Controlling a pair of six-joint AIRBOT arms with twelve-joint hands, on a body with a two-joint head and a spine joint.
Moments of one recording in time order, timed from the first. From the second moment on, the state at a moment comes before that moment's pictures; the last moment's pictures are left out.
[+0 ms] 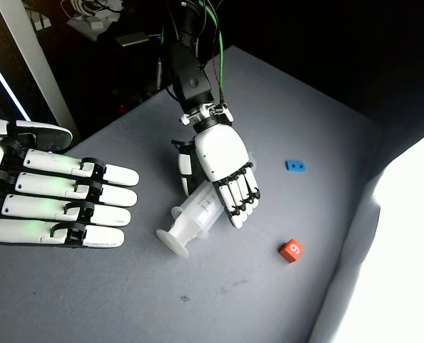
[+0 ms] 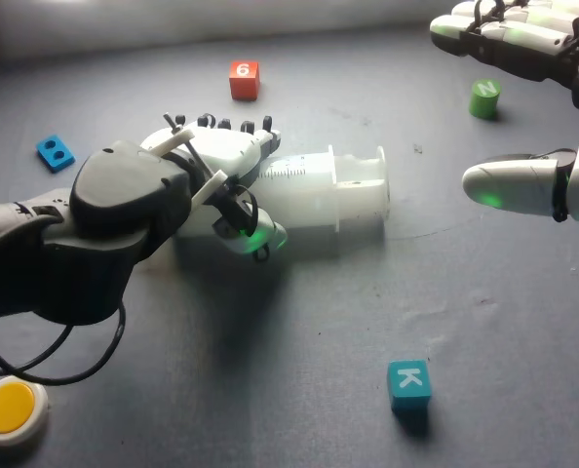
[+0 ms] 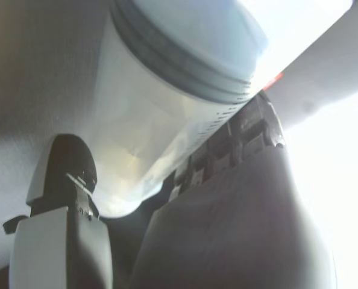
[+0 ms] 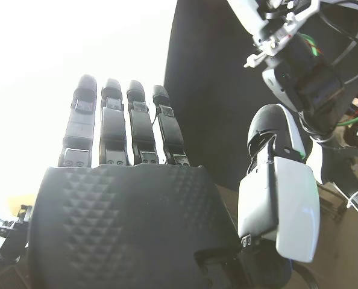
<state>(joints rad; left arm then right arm) 0.59 -1.31 1.19 -1.49 -0.59 2.23 -0.53 -0.71 0.75 0.17 0.71 -1.04</state>
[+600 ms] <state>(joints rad) 0.60 -1.30 1.18 -1.48 -0.59 2.20 -0.53 -0.71 0.75 0.17 0.71 -1.04</state>
